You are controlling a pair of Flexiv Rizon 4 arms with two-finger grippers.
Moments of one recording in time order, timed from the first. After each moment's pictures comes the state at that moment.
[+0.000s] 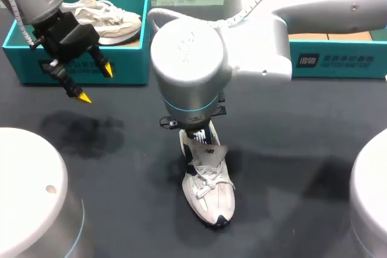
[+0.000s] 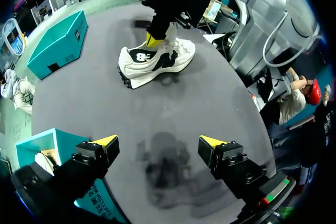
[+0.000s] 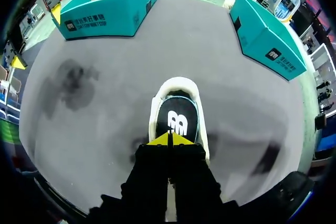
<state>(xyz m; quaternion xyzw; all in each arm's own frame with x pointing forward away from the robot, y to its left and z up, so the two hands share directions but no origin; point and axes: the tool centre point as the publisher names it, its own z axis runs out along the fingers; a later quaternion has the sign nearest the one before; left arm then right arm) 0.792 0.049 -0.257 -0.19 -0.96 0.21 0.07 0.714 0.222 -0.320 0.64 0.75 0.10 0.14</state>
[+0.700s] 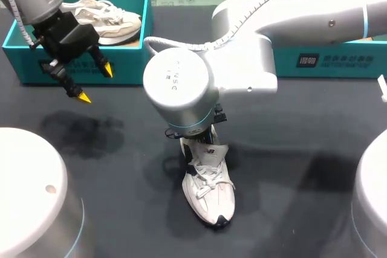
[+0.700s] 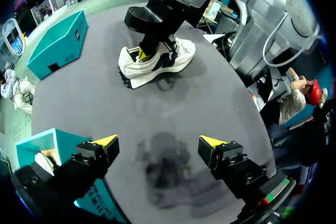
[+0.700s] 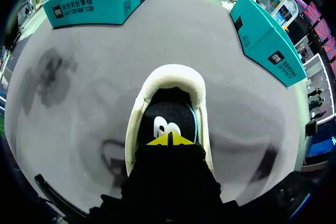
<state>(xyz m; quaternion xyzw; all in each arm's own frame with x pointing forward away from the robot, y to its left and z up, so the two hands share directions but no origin) 0.792 0.049 -0.257 -0.19 -0.96 0.21 0.07 0.733 0.208 -0.372 0.62 0.76 0.07 0.18</state>
